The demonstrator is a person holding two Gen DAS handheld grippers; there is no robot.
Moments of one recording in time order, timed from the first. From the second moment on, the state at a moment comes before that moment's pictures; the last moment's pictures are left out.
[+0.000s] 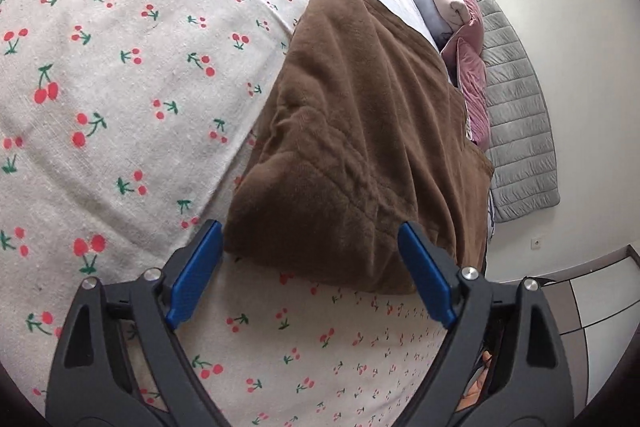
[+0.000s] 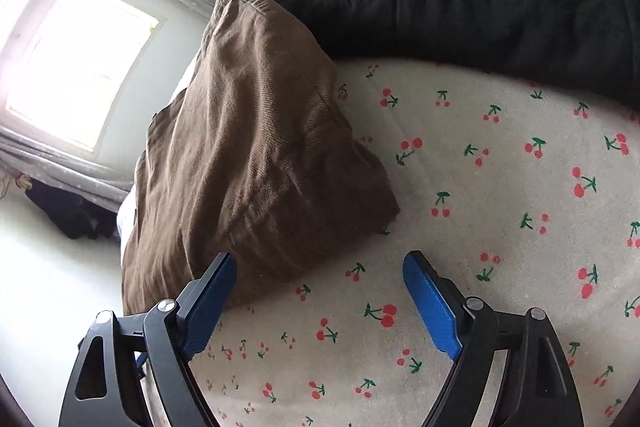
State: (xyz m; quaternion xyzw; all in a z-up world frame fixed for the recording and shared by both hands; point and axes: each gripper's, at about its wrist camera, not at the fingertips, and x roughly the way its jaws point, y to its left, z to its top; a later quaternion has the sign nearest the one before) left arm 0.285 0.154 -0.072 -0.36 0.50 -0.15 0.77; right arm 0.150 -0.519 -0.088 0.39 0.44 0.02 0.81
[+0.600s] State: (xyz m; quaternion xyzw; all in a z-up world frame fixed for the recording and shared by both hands) left arm 0.317 0.139 -0.020 -0.38 0.43 -0.15 0.80; right arm 0.186 -0.501 -0.028 0.42 0.37 0.03 0.83
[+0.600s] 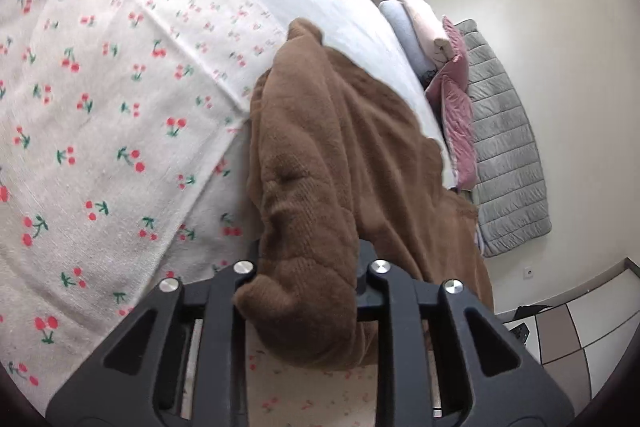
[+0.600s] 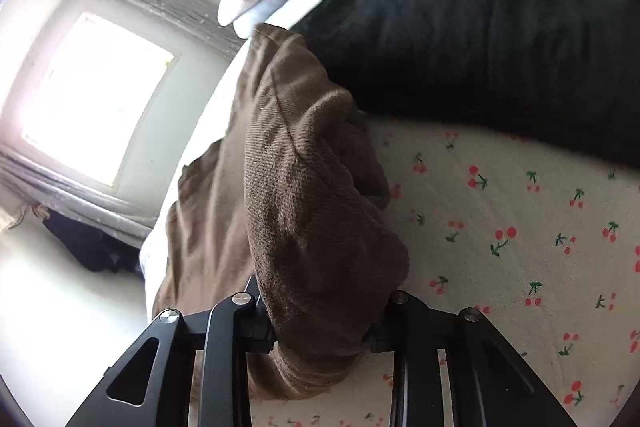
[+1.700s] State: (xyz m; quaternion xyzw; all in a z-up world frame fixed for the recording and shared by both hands) left arm 0.239 0.100 0.020 -0.06 0.40 -0.14 0.90; right arm 0.088 -0.439 0.036 0.17 0.37 0.02 0.91
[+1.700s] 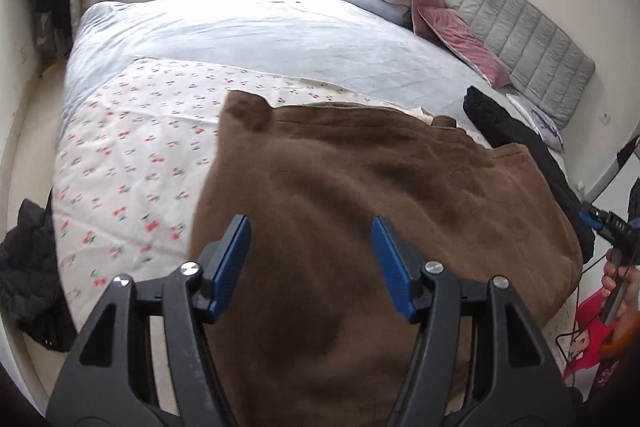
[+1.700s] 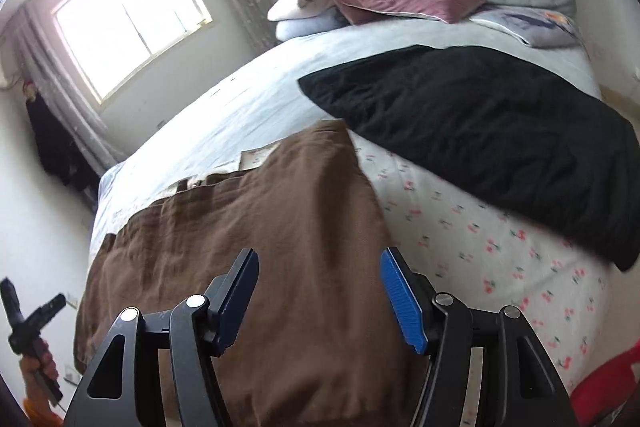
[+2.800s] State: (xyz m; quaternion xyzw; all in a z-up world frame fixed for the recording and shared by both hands) left arm 0.236 0.096 0.030 -0.07 0.46 -0.09 0.88; right arm 0.104 -0.458 0.037 0.16 0.40 -0.05 0.90
